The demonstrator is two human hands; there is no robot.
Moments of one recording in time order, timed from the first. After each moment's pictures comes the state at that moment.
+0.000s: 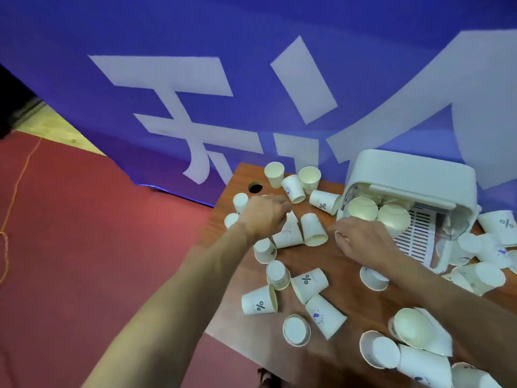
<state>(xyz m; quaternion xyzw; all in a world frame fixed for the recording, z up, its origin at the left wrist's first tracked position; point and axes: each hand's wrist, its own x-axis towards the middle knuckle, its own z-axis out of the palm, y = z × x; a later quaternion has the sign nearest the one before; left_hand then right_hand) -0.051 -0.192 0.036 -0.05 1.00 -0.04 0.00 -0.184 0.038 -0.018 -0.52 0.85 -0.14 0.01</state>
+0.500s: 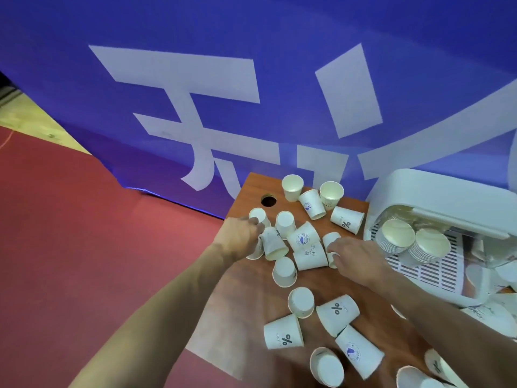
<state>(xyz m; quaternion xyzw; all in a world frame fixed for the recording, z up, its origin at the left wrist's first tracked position) 0.014 -0.313 -0.007 -0.10 0.99 -0.08 0.09 -0.160 -0.060 -0.050 -0.50 0.86 0.03 0.12</state>
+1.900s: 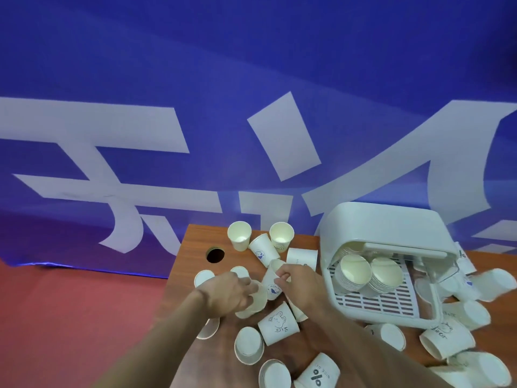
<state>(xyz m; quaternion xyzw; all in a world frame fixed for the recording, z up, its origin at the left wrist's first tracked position) -0.085 -0.322 -0.046 0.35 0.90 -0.22 0.17 -0.179 -0.126 -0.079 -0.23 0.94 -0.20 0.16</state>
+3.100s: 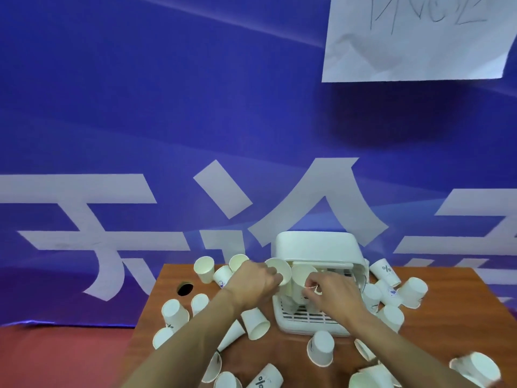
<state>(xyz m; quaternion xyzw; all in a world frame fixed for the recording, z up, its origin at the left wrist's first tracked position) -0.138 -0.141 0.079 0.21 0.97 -0.11 -0.04 -0.202 0.083 0.044 -0.29 0.95 -0.14 -0.02</state>
